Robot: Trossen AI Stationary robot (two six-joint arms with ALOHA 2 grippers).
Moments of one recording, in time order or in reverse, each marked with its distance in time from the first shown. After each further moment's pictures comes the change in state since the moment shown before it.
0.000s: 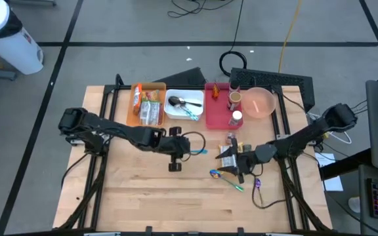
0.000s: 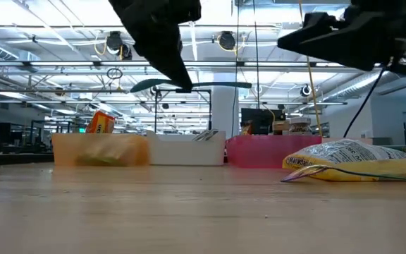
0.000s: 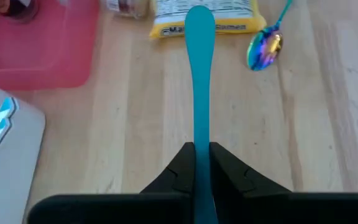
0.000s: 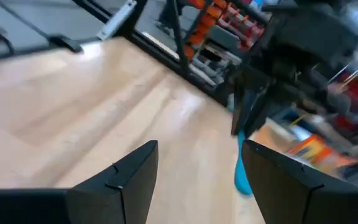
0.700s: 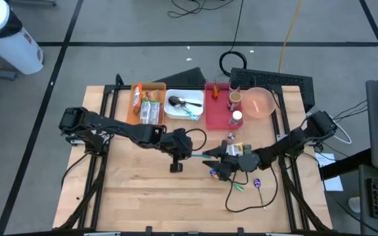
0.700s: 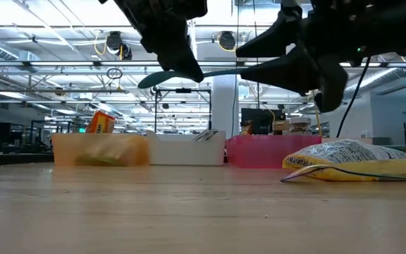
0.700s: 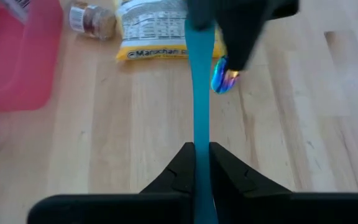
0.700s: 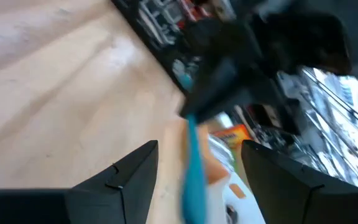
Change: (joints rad) left arm 0.039 0.006 0.000 0.080 0.175 0.003; right arm 0.026 0.361 0.201 0.149 0.347 -0.370
